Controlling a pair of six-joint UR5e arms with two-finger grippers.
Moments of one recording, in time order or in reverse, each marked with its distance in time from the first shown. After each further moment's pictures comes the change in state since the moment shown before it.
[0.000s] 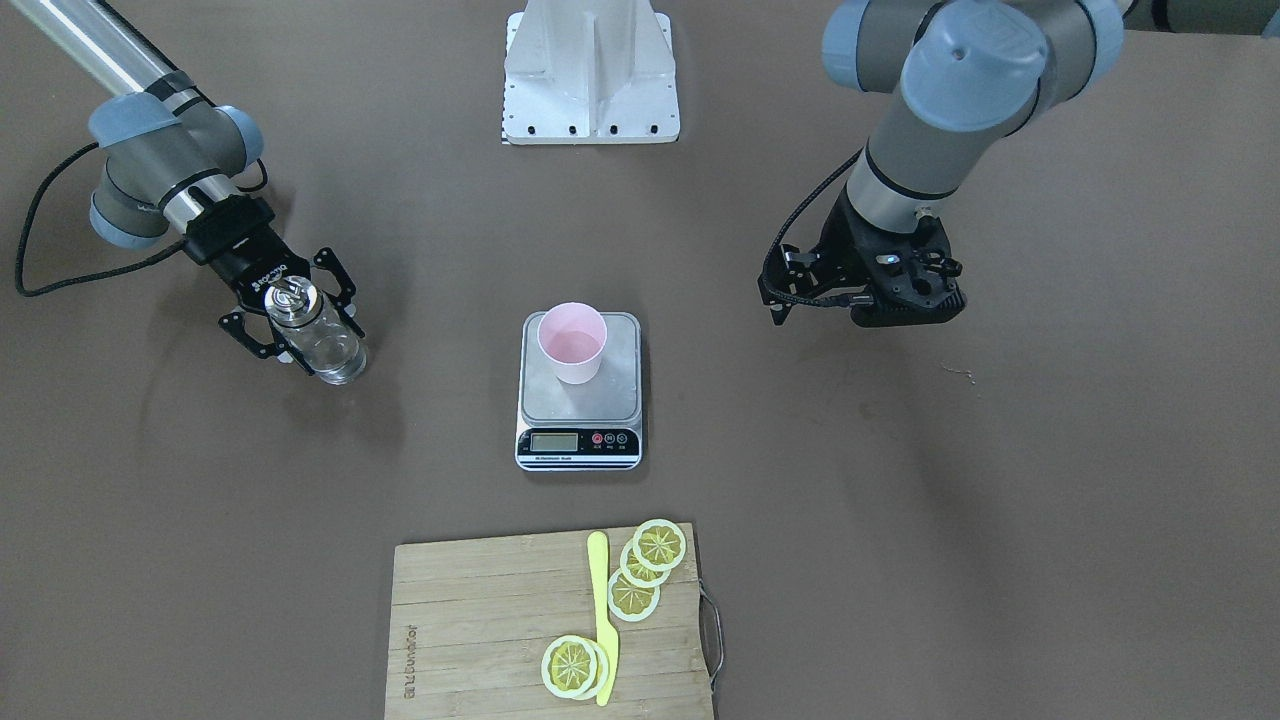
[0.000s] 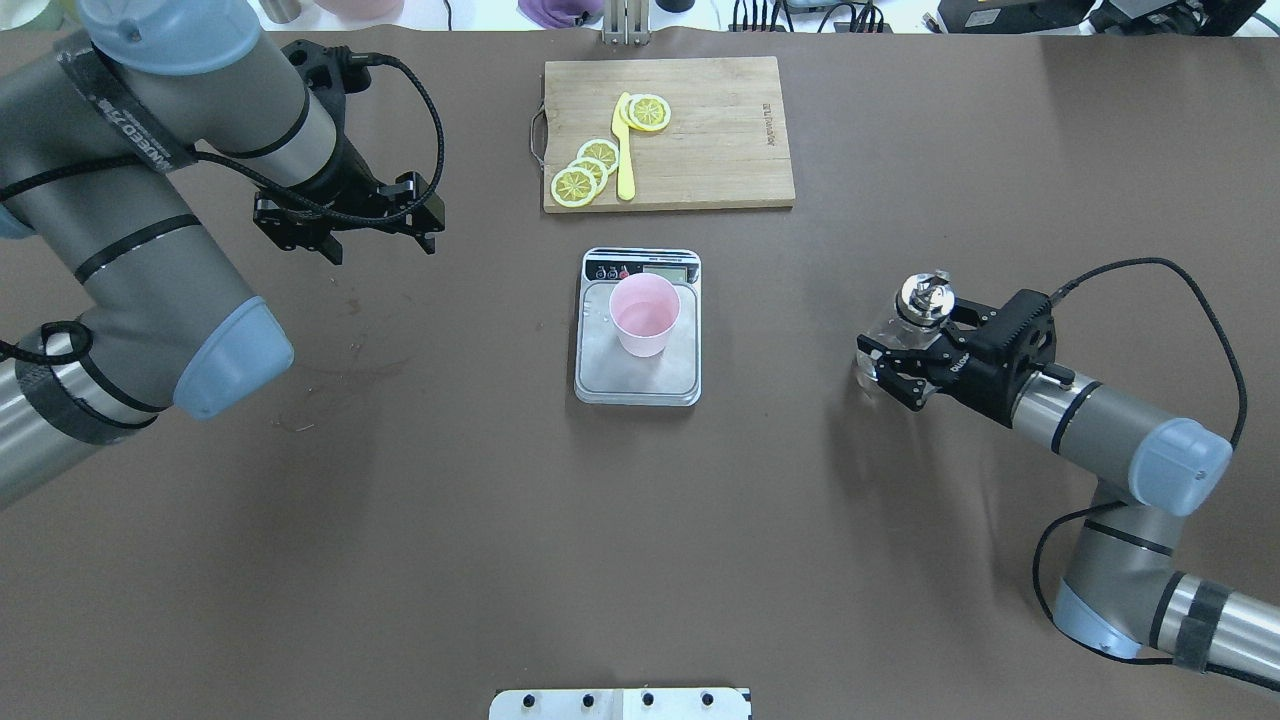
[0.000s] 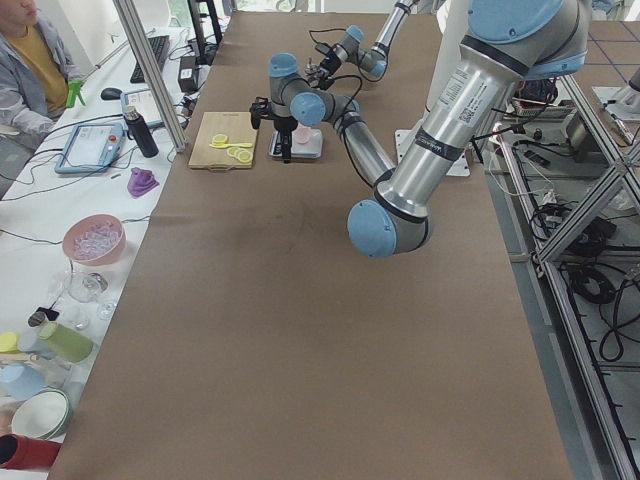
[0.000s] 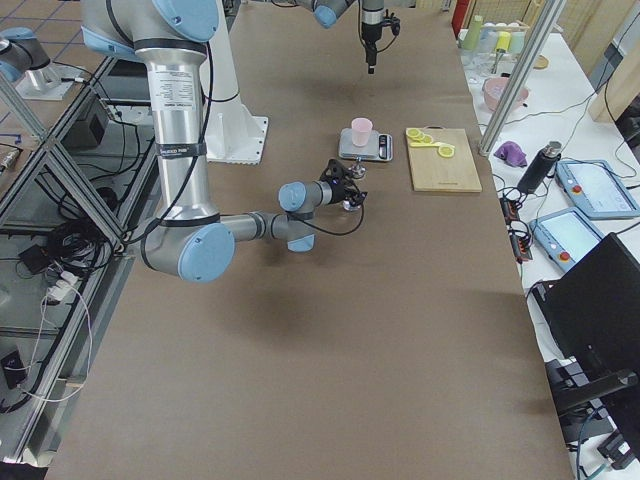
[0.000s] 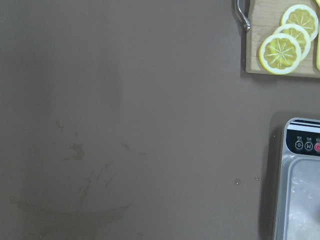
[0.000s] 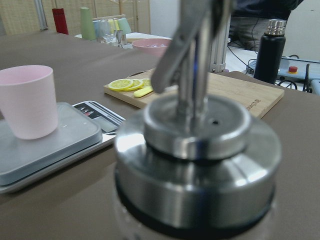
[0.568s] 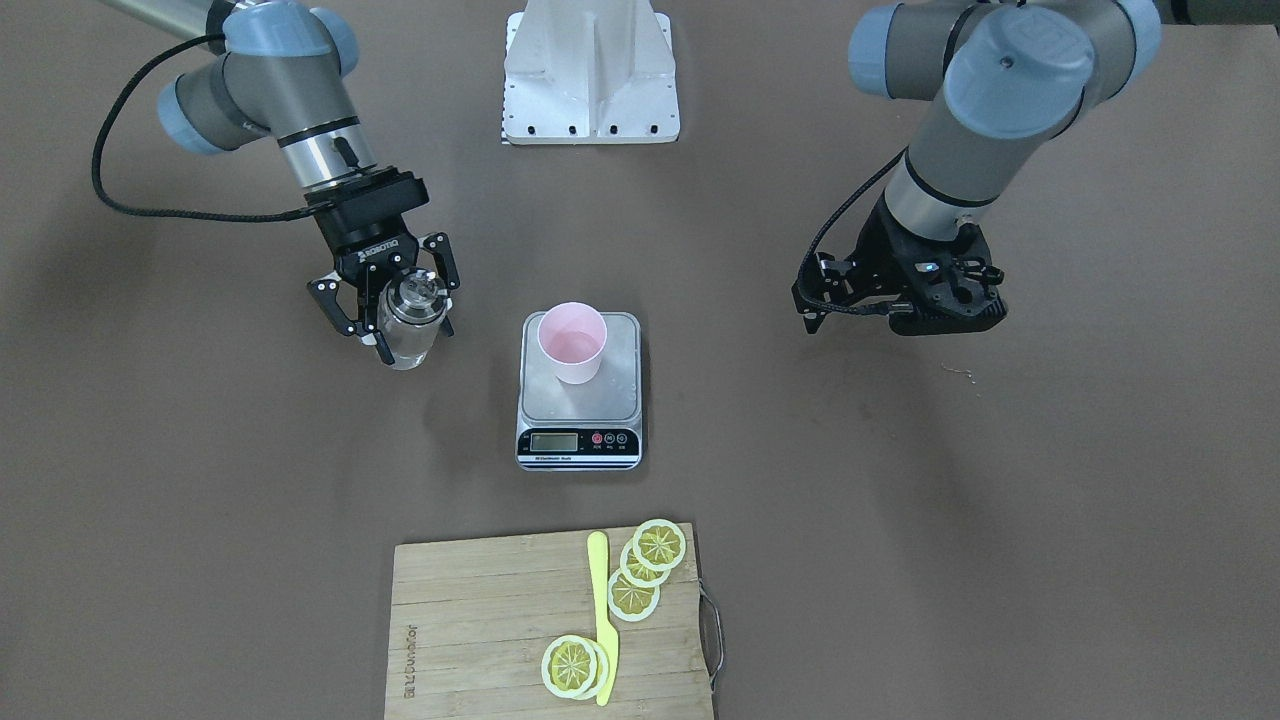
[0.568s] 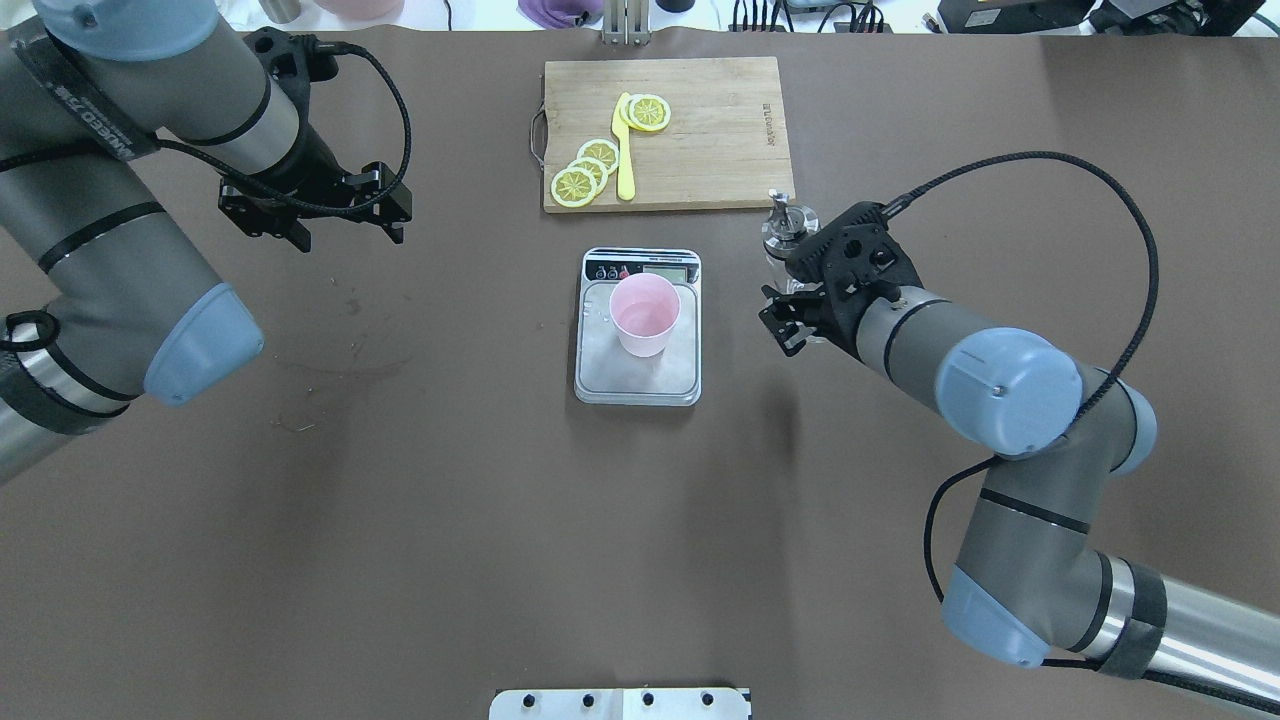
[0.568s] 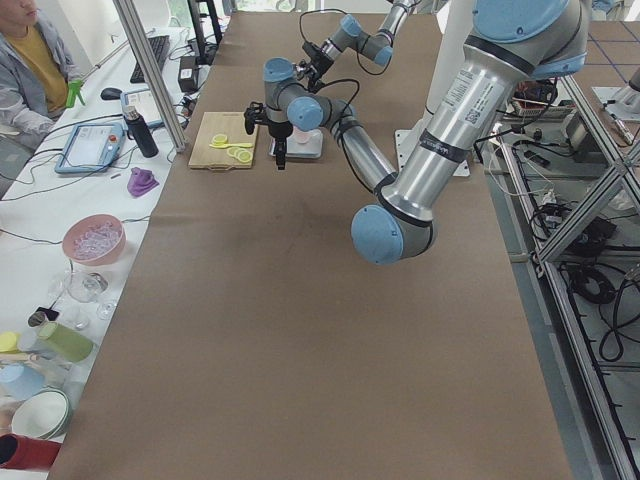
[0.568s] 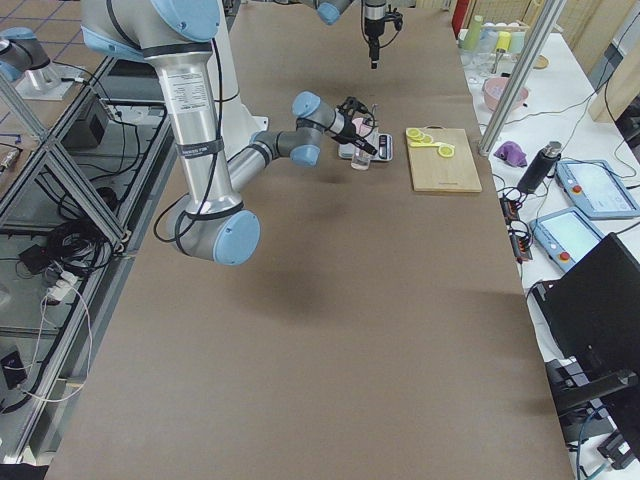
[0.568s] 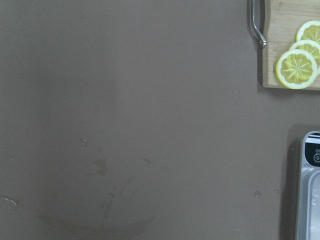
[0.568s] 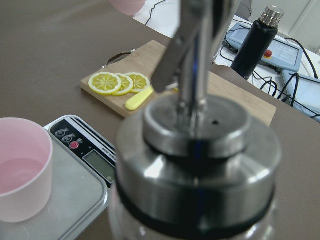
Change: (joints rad) left arm -0.029 0.033 -0.006 0.000 -0.001 0.047; right arm -0.012 0.209 0.393 -1.029 -0.034 0.001
